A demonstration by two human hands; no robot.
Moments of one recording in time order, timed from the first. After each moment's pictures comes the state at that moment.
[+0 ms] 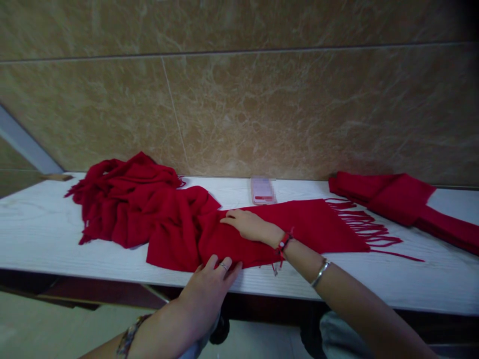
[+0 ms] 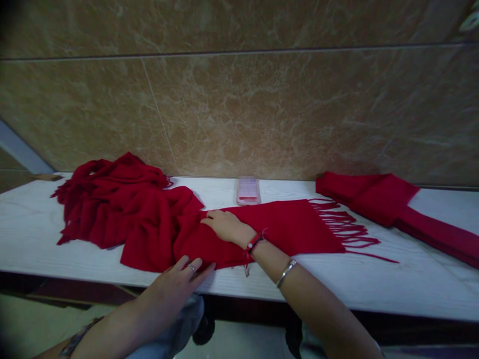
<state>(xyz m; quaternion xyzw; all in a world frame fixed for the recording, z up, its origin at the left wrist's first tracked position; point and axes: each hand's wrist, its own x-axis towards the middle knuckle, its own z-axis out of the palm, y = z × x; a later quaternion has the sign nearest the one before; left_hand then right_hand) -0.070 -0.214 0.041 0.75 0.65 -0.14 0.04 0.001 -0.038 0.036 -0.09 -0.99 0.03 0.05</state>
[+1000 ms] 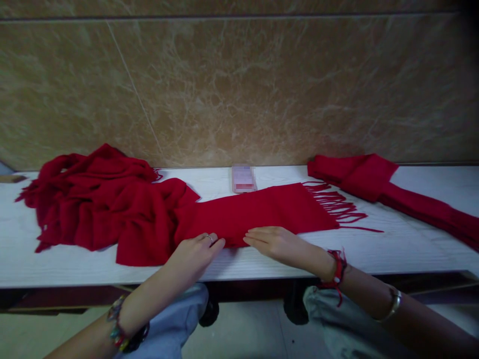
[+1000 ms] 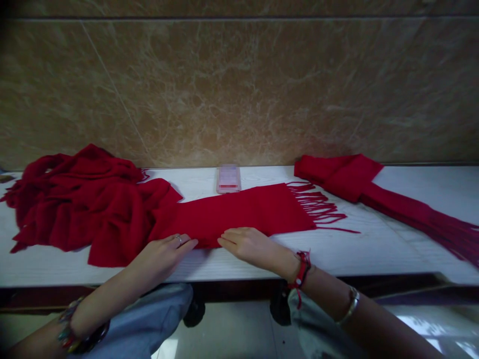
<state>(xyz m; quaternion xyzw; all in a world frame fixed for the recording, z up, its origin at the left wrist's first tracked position) -0.080 -0.175 0.038 0.80 0.59 -0.08 -0.07 0.131 -0.060 0.019 0.00 -0.99 -0.07 0.15</state>
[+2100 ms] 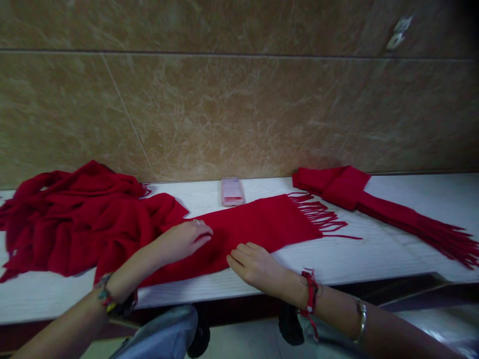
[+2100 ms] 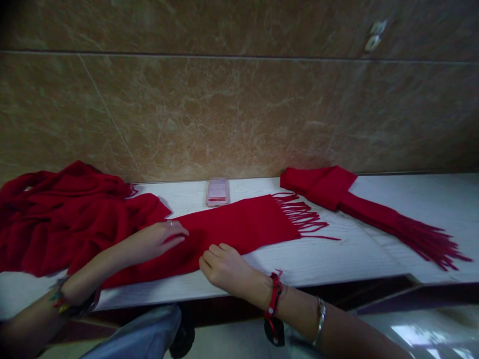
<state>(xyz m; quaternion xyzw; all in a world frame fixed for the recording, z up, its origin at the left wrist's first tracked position) -0.104 -0.120 0.070 0.82 0.57 0.01 0.05 0.112 -0.086 0.018 -0.07 -0.98 -0.13 0.16</state>
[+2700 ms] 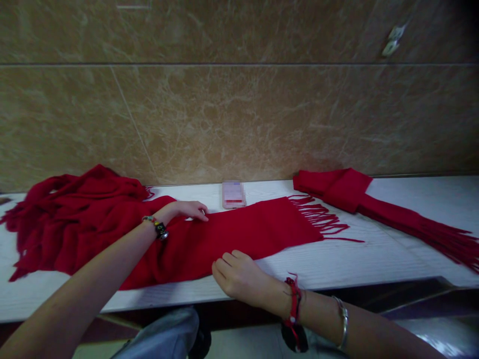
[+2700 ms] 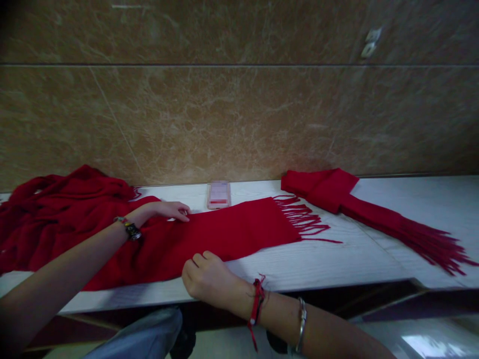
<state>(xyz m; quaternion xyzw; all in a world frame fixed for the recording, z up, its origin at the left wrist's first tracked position) -0.168 -0.012 0.058 0.73 0.60 -0.01 0.32 0.087 -0.106 0.022 -0.04 -0.97 -0.14 0.18</state>
